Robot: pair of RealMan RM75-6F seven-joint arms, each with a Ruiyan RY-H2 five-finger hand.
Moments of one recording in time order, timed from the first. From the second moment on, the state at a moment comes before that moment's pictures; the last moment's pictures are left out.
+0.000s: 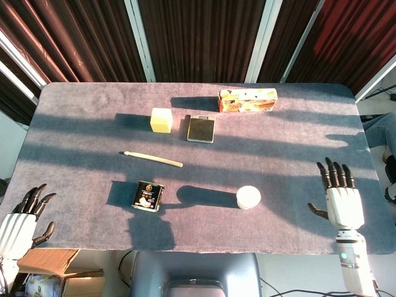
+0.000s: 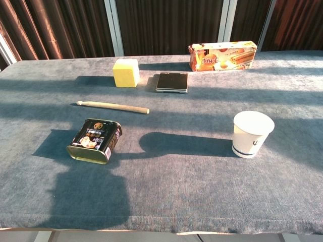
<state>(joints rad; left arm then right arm) -0.10 -1.11 0.00 -1.60 1.58 1.50 0.04 0.21 -1.32 0.06 -1.56 -1.35 1.53 -0.30</state>
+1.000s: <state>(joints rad) -0.09 -1.10 0.01 -1.60 1.60 1.51 0.01 0.46 -1.51 0.04 -1.19 -1.53 1.04 0.57</state>
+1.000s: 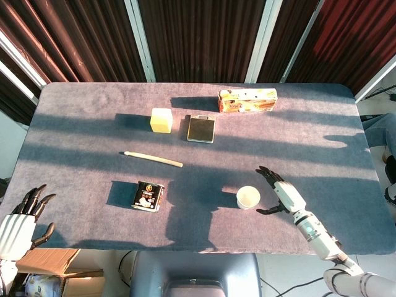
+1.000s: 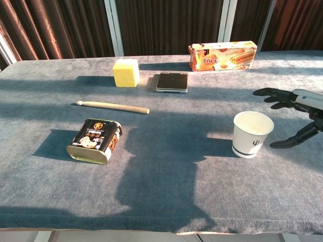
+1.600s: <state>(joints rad) -0.09 -1.10 0.01 -1.60 1.60 1.51 0.00 0.47 -1.68 0.07 -1.00 -1.53 1.17 0.47</state>
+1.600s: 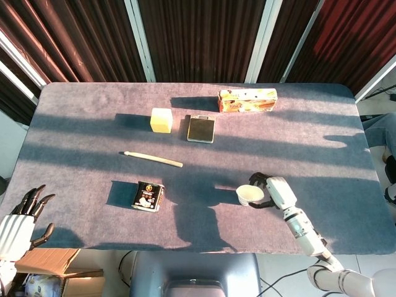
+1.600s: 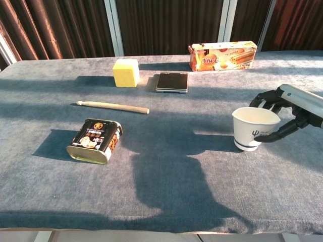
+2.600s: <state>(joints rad) -0.09 -1.09 0.01 -1.62 1.59 1.49 0.01 0.49 -1.54 0.07 -1.27 -1.46 1.08 -0.63</state>
